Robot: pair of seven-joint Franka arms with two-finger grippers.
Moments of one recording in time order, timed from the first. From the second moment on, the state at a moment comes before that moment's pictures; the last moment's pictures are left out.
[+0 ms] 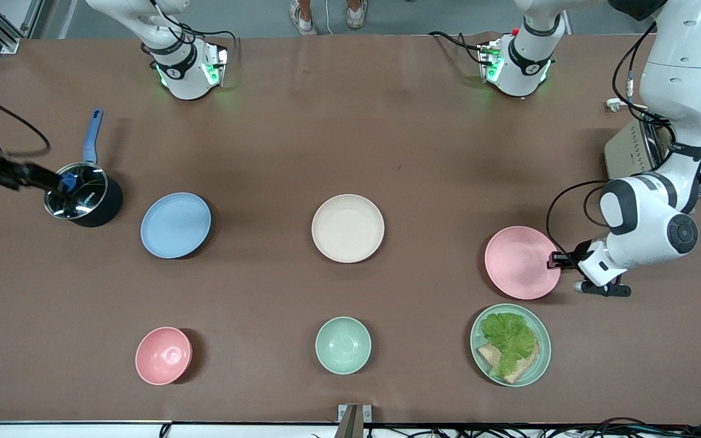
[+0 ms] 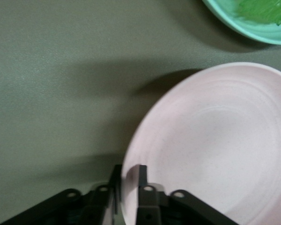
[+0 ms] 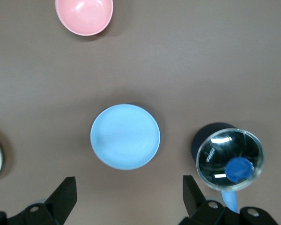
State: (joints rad) left arm 0.16 0.61 -0.13 -1.84 -0.16 2.37 0.27; right arm -0.04 0.16 -0.03 -1.60 0.04 1.67 0.07
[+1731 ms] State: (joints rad) left arm -0.20 0.59 -0.47 -1.86 -0.16 2.50 -0.36; right arm -0.14 0.42 -0.04 -2.14 0.45 2.39 -0.69
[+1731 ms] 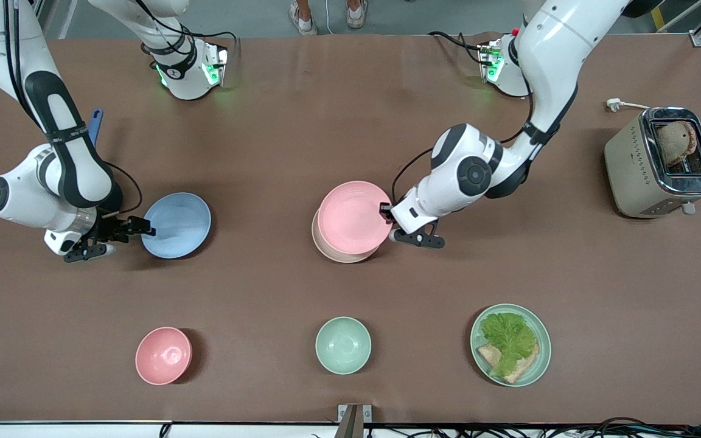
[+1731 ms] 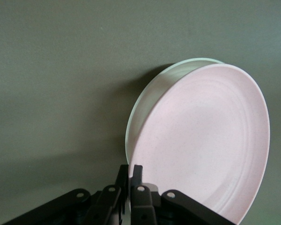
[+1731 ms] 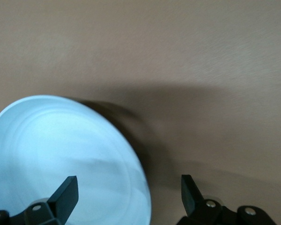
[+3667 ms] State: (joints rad) left arm 0.16 0.19 -0.45 -1.35 0.18 1.67 -0.28; right arm 0.06 0.40 -0.01 -1.83 0.64 1.99 -0.13
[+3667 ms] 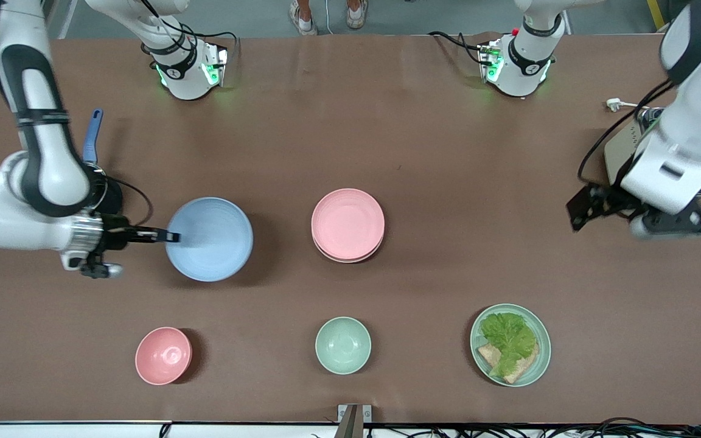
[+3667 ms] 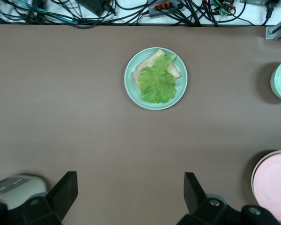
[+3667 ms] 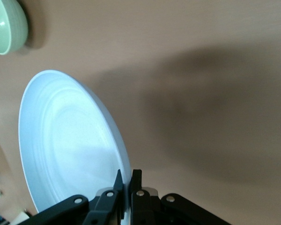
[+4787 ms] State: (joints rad) left arm -0.04 -0.07 -0.15 -1.55 0.01 1.47 -0.16; right arm 0.53 0.44 -0.01 -1.93 0.66 2.36 0.23
